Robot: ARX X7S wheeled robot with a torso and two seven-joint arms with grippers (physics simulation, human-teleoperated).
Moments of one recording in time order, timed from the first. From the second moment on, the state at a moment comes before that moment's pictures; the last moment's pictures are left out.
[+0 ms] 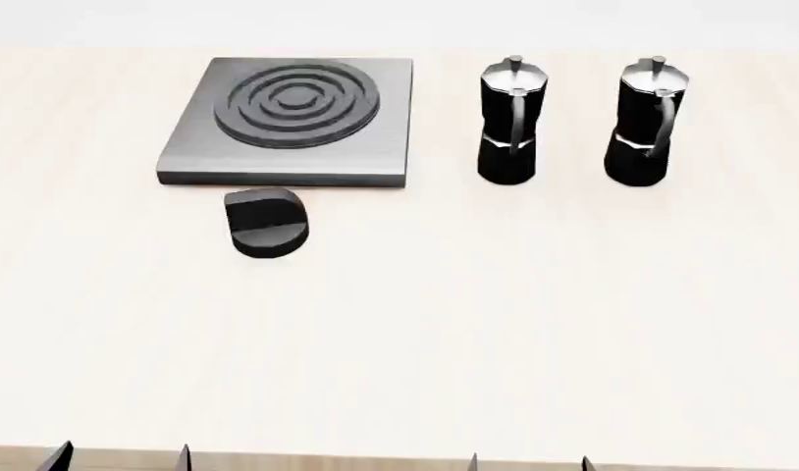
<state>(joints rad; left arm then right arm) 0.00 0.00 0.00 0.00 0.00 0.00 0.00 0.00 0.00 0.00 0.00 0.00 0.00 0.00</state>
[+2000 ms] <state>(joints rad) 0.07 -0.22 -0.03 0.73 -0.32 -0.27 -0.17 -0.05 0.17 -0.18 -0.77 -0.06 0.43 0.24</state>
